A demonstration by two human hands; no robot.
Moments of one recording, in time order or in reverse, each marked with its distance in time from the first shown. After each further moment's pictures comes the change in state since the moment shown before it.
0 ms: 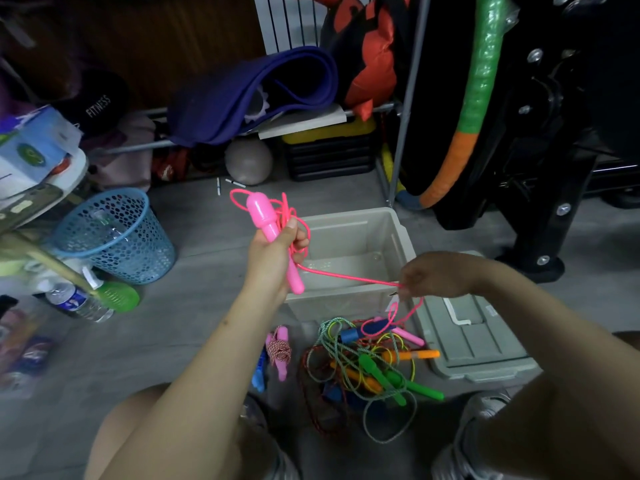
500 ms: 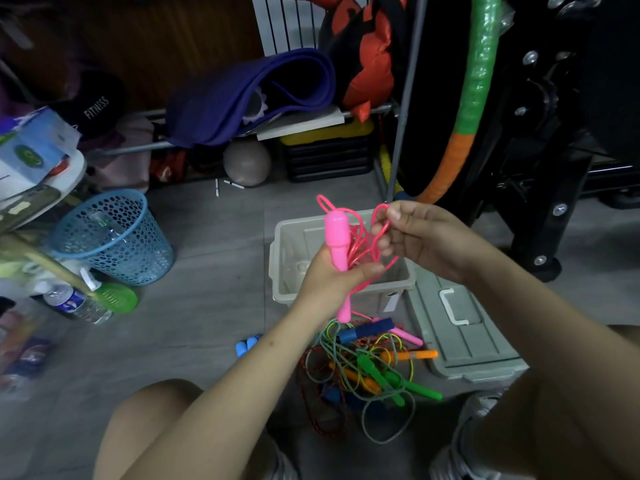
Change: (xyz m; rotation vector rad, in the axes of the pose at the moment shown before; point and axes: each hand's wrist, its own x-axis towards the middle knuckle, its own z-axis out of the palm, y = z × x) left_hand -0.043 -0.027 0.039 0.291 -0.427 0.062; right_hand -0.007 -0.033 -0.012 1.367 0.268 -0.489
